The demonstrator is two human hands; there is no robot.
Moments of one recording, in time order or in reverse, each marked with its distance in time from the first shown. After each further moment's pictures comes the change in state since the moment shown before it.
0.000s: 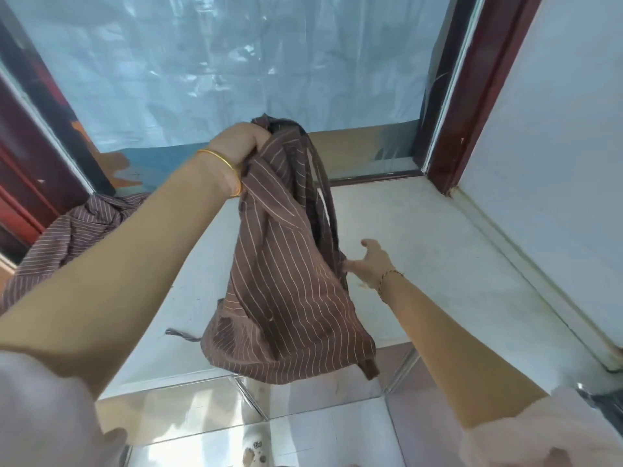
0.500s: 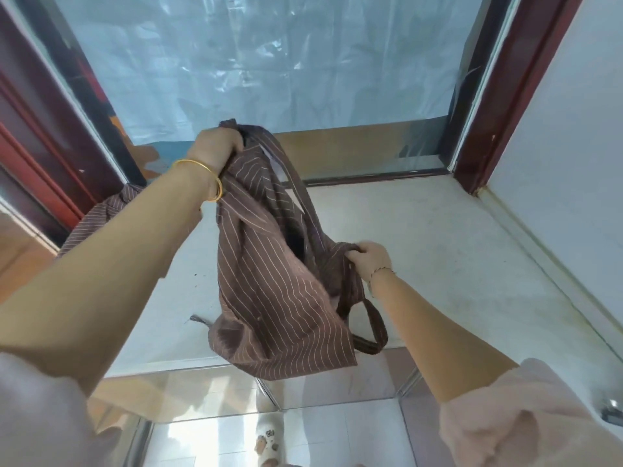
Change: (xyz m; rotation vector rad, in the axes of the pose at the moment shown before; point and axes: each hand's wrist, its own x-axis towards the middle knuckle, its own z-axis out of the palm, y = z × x) left_hand 0.003 -0.017 -0.047 0.223 0.307 0.062; right_hand 0.016 -0.002 0.033 0.049 0.040 -0.132
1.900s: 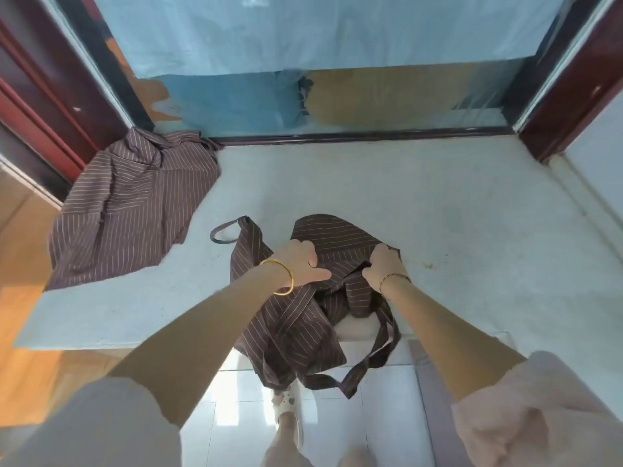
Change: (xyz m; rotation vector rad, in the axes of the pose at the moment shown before) left_hand 0.047 -0.225 0.065 0.972 -0.636 -0.059; right_hand 0.058 0.040 0.106 -0.619 -0.211 0.135
